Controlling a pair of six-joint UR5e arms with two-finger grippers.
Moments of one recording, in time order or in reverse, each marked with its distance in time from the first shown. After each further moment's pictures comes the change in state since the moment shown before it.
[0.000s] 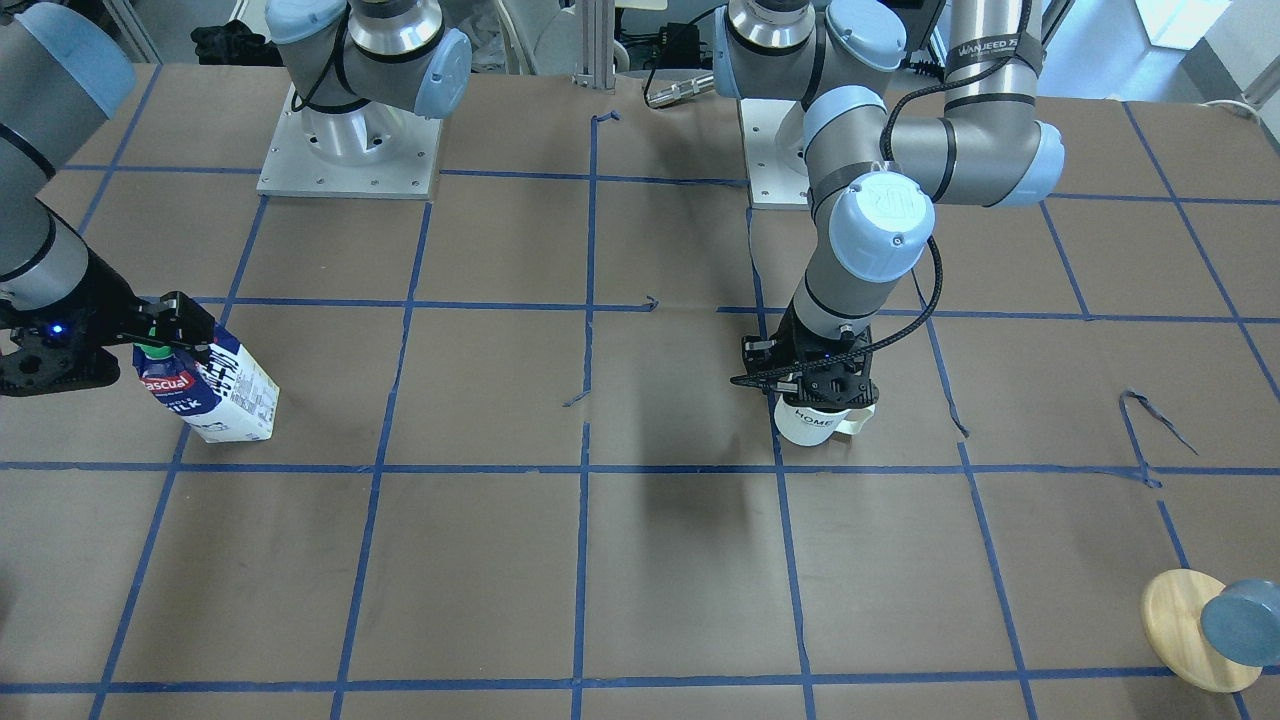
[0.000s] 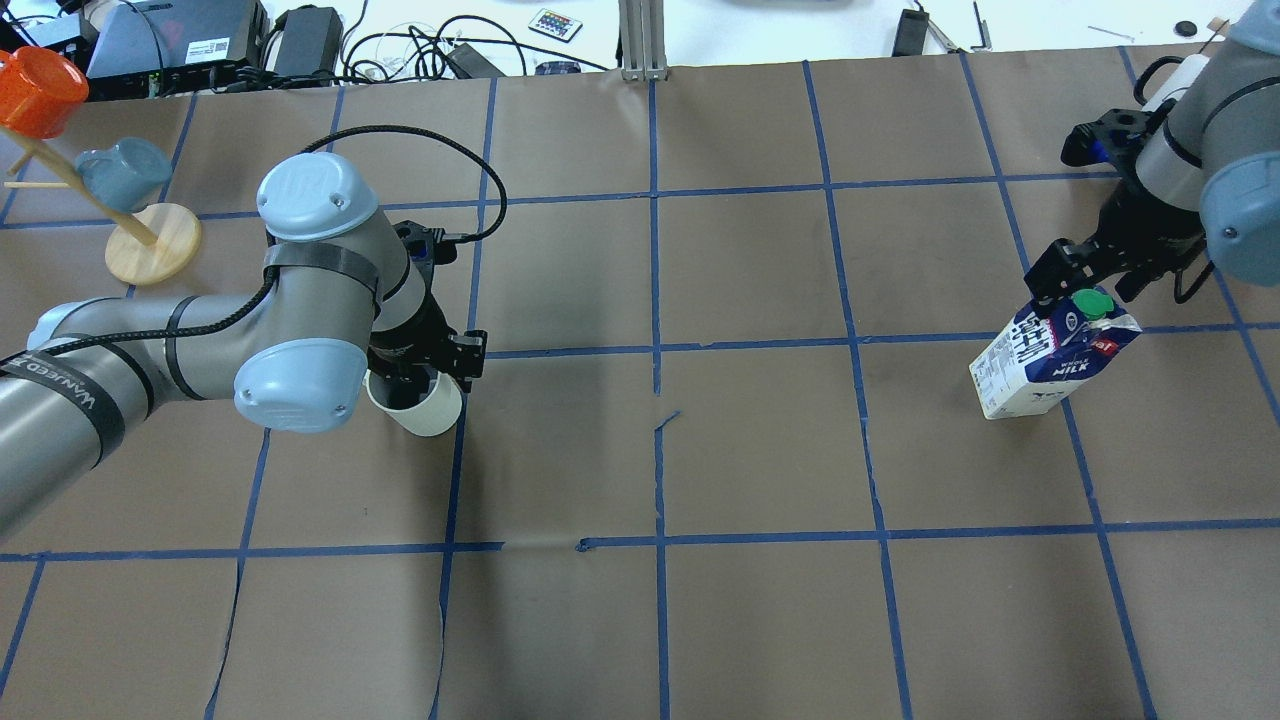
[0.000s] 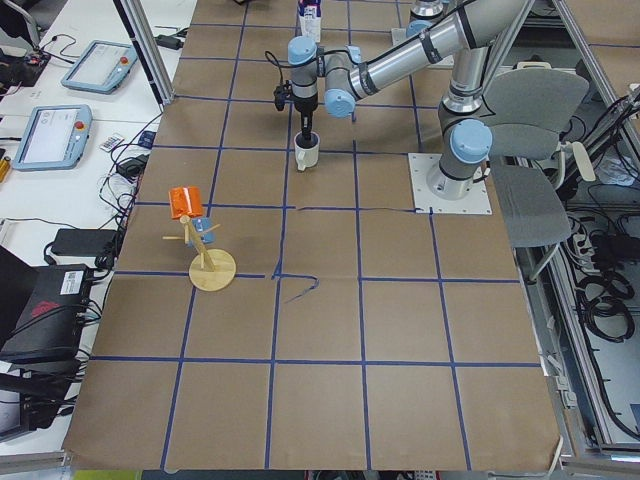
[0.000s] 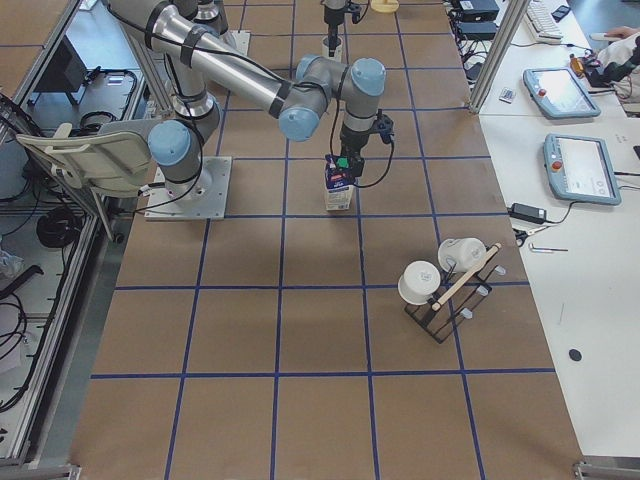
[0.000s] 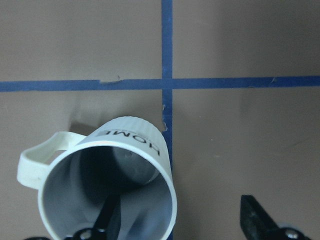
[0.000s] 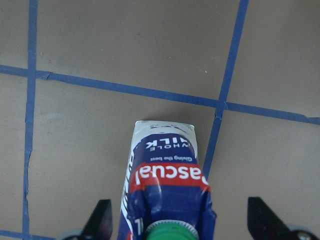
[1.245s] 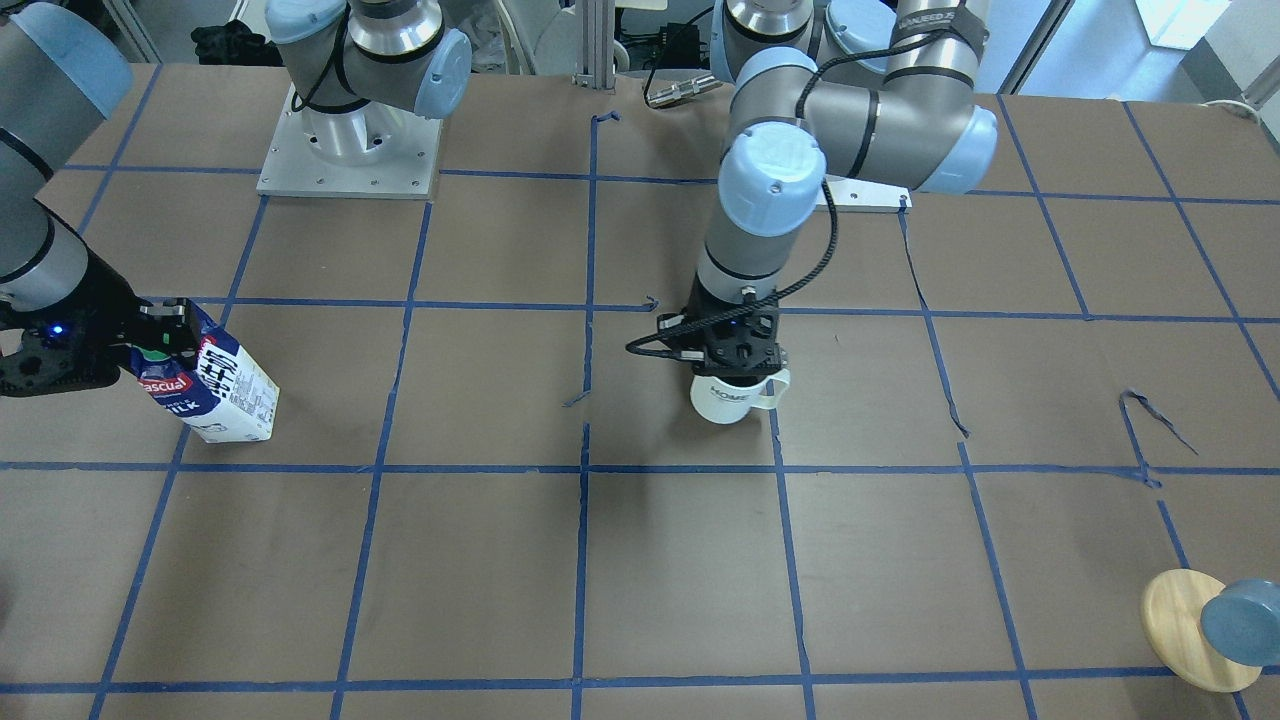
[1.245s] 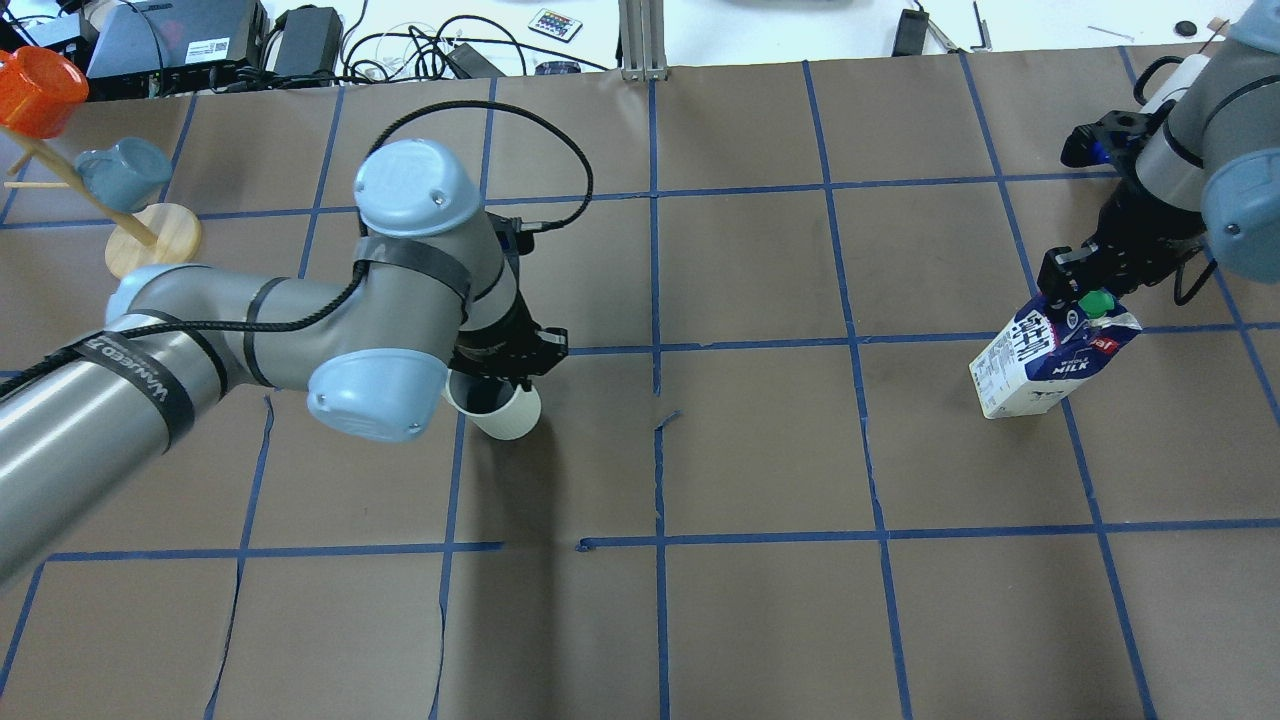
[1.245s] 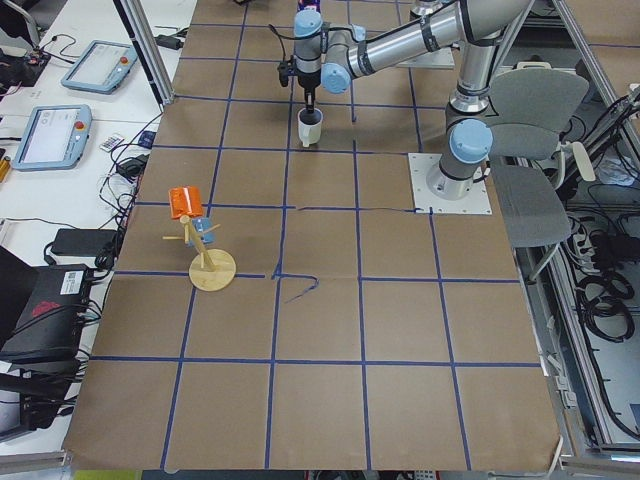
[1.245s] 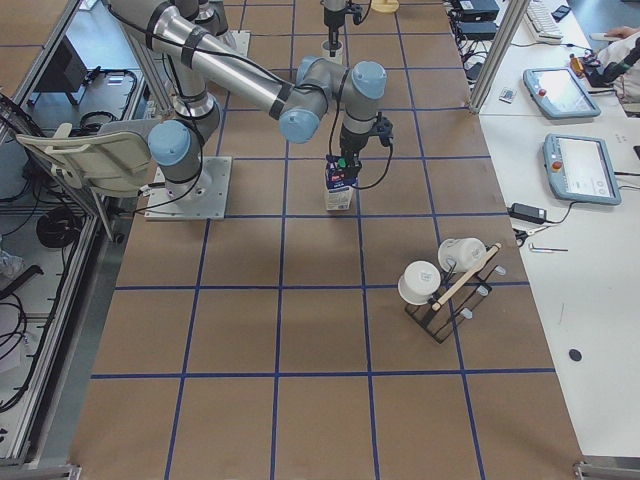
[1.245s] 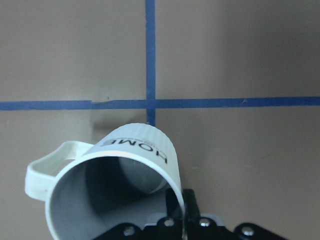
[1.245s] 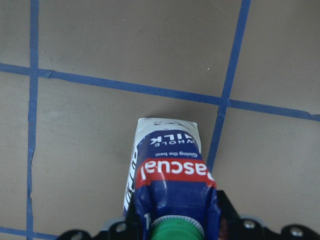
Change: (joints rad) left arm -0.235 -0.002 0.070 -0.043 -0.035 -0.315; right arm -0.001 0.002 -0.008 0.015 0.006 0.004
